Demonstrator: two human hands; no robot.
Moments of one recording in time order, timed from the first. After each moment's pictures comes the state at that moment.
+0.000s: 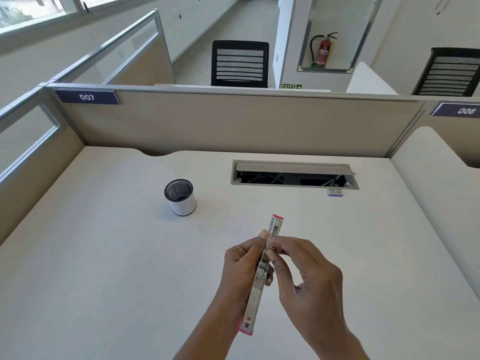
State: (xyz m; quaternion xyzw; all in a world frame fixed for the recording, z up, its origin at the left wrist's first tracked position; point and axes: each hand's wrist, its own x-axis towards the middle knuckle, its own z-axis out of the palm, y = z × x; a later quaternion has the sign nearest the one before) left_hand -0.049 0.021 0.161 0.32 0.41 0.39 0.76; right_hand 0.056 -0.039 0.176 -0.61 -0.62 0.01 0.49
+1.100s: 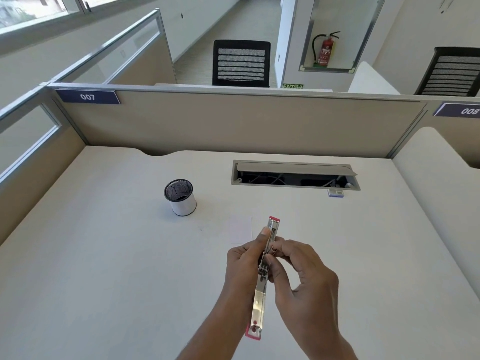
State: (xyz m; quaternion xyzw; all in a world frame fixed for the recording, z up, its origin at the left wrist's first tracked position) left_hand -0.039 0.023 0.174 0.30 0.46 0.39 0.74; right_hand 0.052 -0.040 0.167 -0.64 -0.58 0.04 0.51
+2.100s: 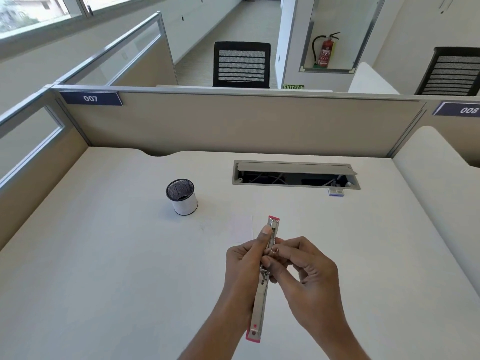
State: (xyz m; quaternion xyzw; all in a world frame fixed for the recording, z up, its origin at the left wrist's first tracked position) left_hand -0.042 0.010 0.185 0.33 0.46 0.41 0.71; right_hand 0.060 -0.040 0.168 -0.58 -0.53 0.25 0.56
